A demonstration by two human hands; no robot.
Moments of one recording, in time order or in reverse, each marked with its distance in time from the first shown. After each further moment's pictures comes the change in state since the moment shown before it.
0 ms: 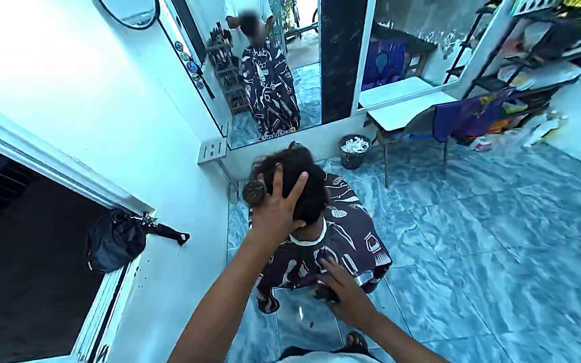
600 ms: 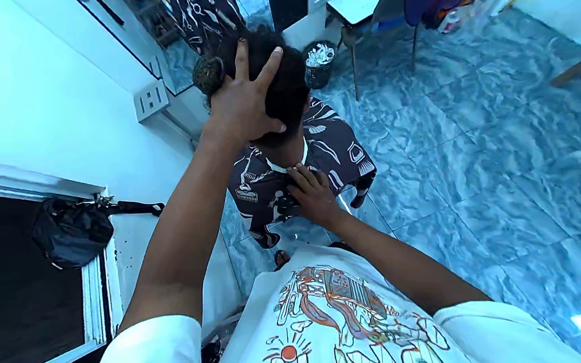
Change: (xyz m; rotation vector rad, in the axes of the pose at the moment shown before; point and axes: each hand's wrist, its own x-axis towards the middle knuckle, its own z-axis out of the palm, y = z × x) left_hand 0.065 0.003 -0.018 -0.001 -0.178 0.156; right_hand 0.054 -0.014 0.041 -0.468 0.065 0.078
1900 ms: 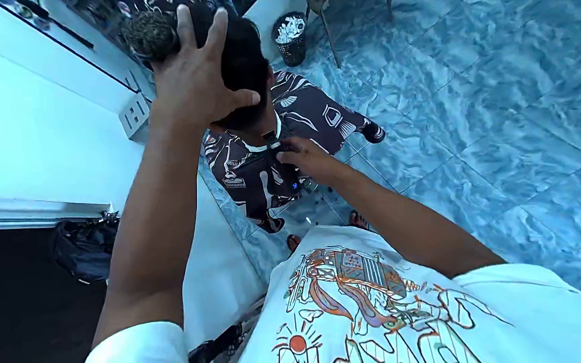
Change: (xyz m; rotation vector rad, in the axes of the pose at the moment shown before) left_hand -0.036 0.032 -0.035 0.083 0.050 0.024; right_hand 0.012 0.000 -0.076 1.454 -0.174 0.752
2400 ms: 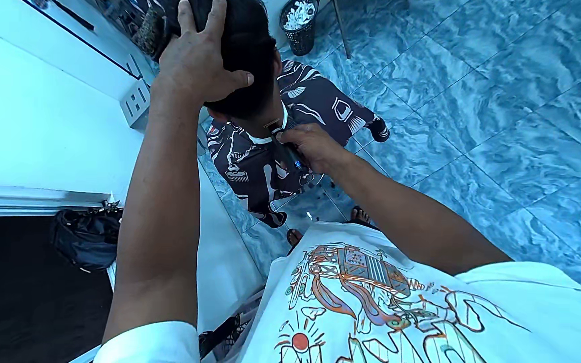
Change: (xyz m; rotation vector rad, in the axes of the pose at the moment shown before) left_hand 0.040 -0.026 0.024 -0.030 -0.100 -0.016; right_hand 0.024 -0.022 0.007 0.249 0.157 0.195
